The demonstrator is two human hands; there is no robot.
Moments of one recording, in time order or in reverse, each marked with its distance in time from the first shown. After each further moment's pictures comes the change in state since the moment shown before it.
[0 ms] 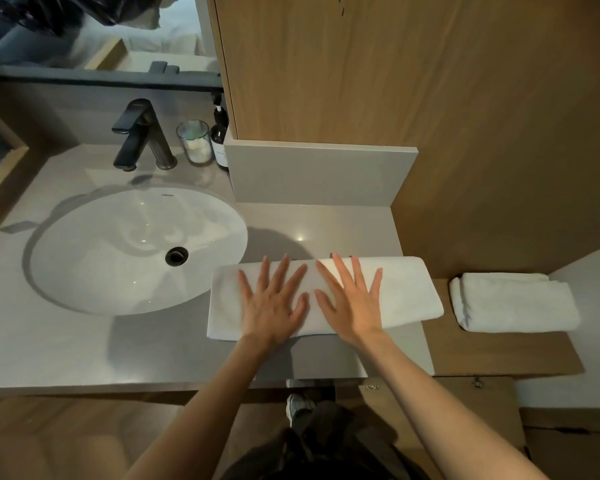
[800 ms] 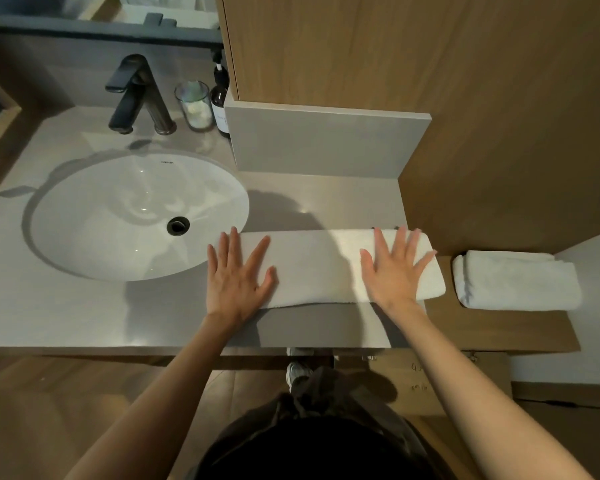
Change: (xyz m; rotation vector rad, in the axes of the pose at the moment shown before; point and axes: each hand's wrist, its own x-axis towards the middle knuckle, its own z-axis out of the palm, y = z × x) left_hand -0.022 -0.050 0.004 -0.023 0.138 -0.106; right_hand -0.004 0.050 -0.006 0.065 0.086 0.280
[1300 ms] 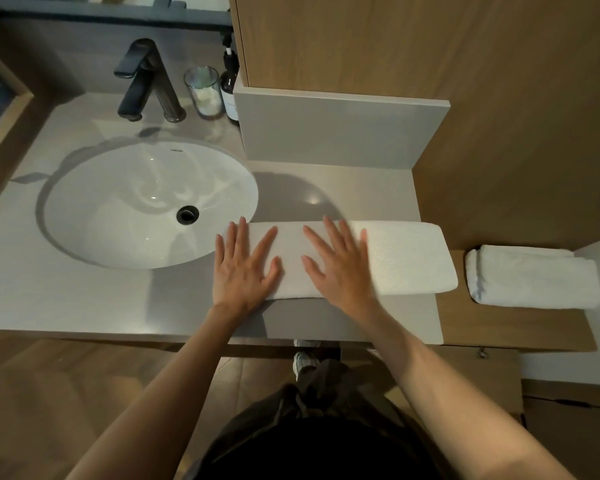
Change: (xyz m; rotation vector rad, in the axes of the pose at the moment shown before) left_hand -0.001 -0.002 0.001 -0.024 0.001 -0.005; right_hand -0.011 -0.074 0.027 -0.035 0.022 -0.425
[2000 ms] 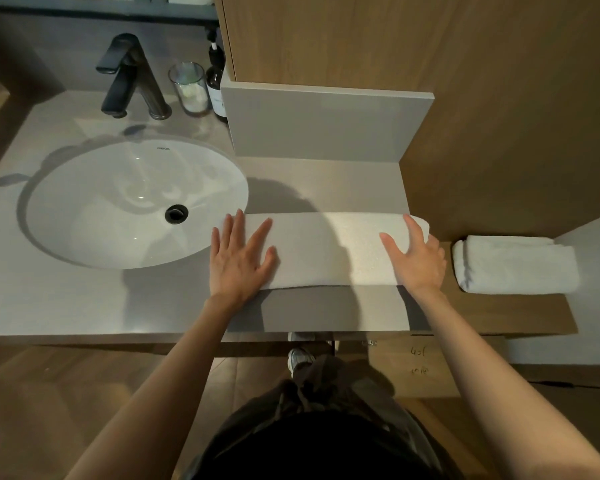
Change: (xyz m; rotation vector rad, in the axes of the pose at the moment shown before) left_hand 0.008 0.002 -0.003 -0.062 -0.017 0.023; right_hand -0.034 0.108 -0.030 0.303 0.031 0.657
